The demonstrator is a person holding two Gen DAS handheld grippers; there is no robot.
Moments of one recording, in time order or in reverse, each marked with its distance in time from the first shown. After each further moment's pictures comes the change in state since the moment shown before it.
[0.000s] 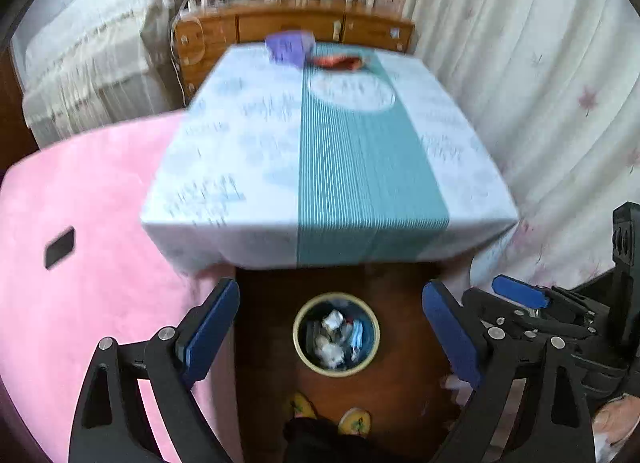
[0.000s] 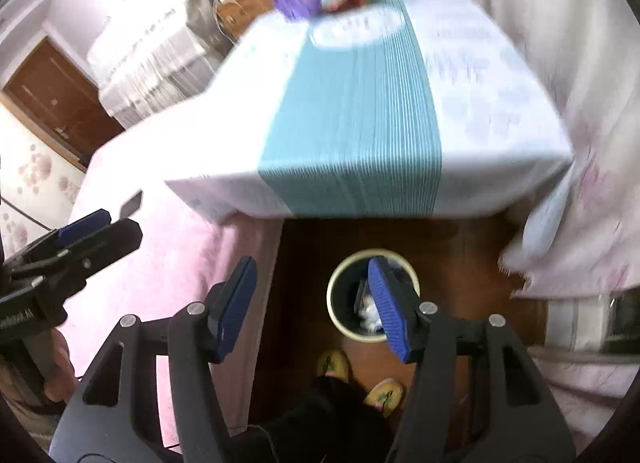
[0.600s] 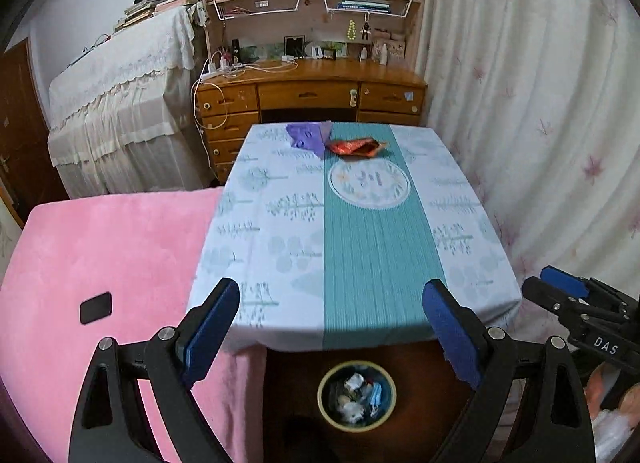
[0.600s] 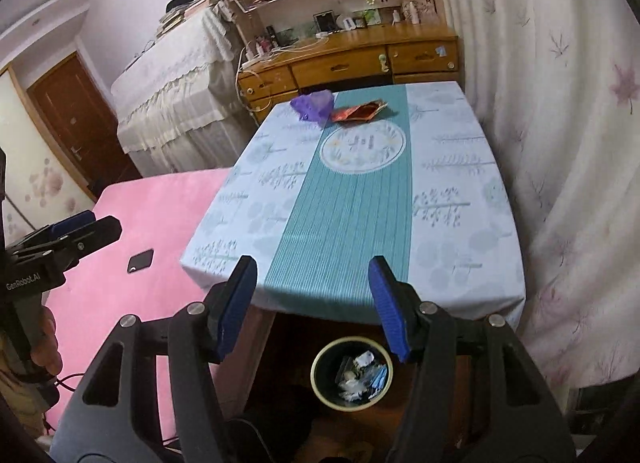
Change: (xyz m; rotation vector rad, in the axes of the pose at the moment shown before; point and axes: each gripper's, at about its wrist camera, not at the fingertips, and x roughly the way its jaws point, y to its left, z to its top) left arm -0.092 0.005 0.132 0.005 -0.179 0.084; right arm -0.112 -0.004 0.117 -0.083 -0.222 -0.006
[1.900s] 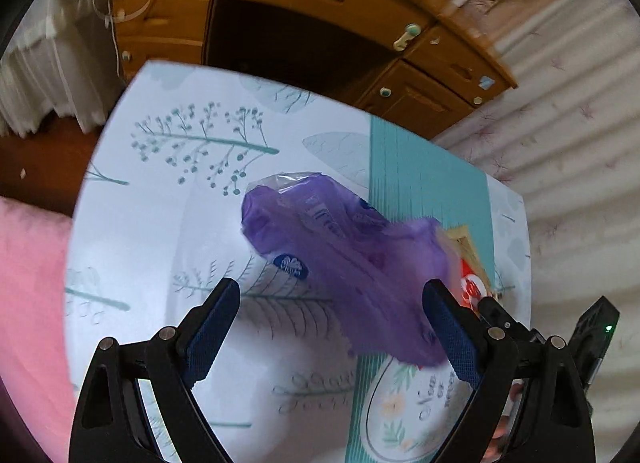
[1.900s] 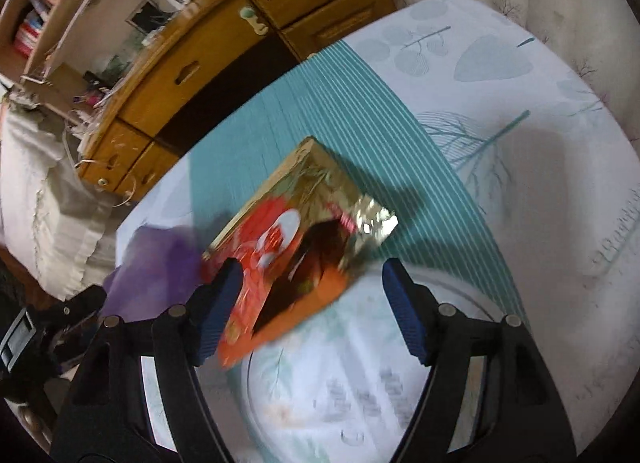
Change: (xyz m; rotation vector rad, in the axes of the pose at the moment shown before) left arm 0.673 0.137 0.345 -0.293 0.450 -0.304; right arm 0.590 -0.190 0.296 0.587 0.153 -0.218
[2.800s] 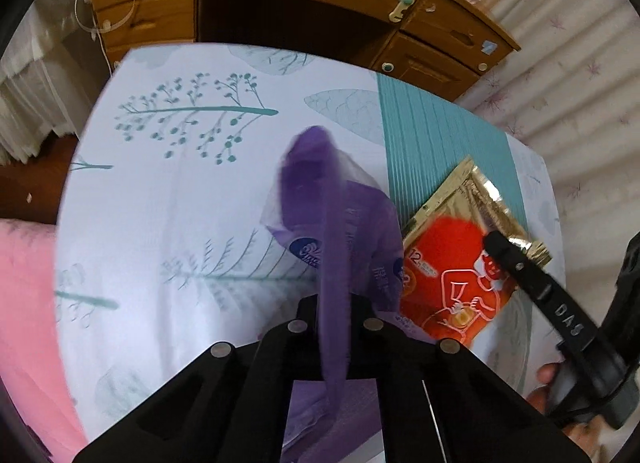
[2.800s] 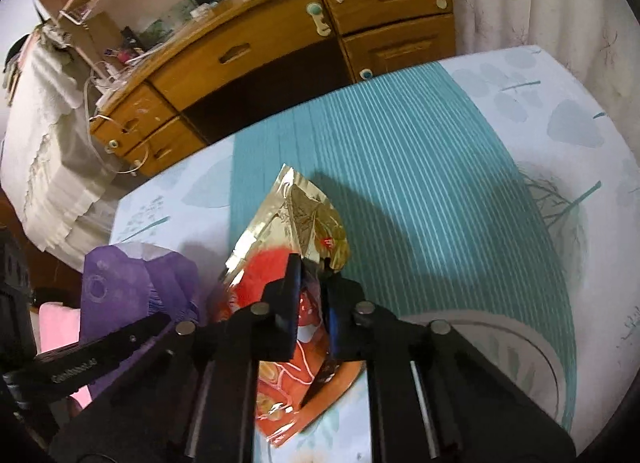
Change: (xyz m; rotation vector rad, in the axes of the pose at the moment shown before) left arm 0.036 -0.009 -0.041 0.138 0.000 0.084; right arm 0.028 0.075 -0.023 -0.255 -0.071 0.008
